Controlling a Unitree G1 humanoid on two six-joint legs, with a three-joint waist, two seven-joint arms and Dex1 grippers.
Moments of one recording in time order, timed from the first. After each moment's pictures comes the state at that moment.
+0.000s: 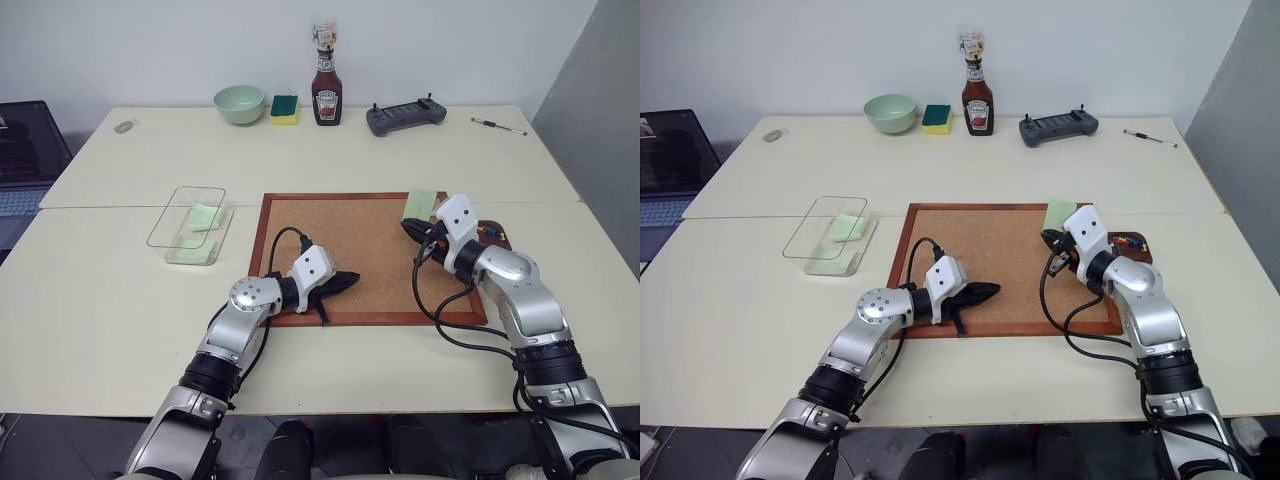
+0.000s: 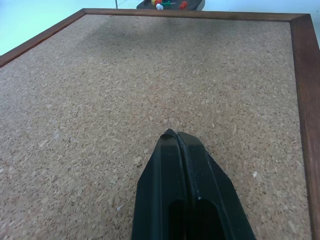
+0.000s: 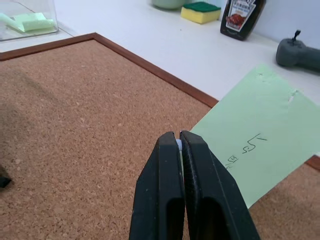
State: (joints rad) left arm -0.46 0.32 -0.24 0.30 -0.09 0.02 -0.90; right arm -0.48 -0.41 0.06 0.06 0.14 0.29 0.62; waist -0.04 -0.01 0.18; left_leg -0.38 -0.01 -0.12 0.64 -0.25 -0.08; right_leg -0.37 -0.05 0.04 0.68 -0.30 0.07
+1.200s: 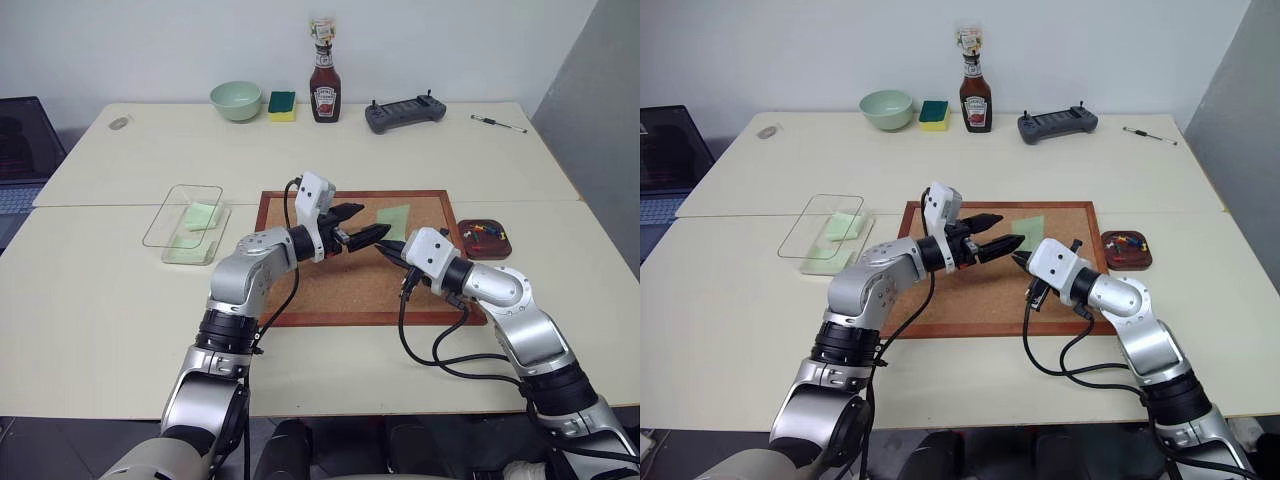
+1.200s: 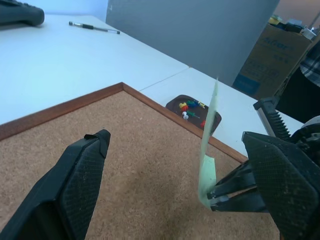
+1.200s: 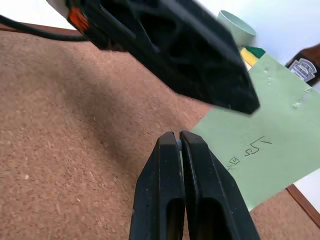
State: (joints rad) left arm -0.70 0.19 -0.05 0.19 -0.39 0.59 -0.77; right arm -0.37 -0.48 0.22 -0.18 -0.02 0.14 0.68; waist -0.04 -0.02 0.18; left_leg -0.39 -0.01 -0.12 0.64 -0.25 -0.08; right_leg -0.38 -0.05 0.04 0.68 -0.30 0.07
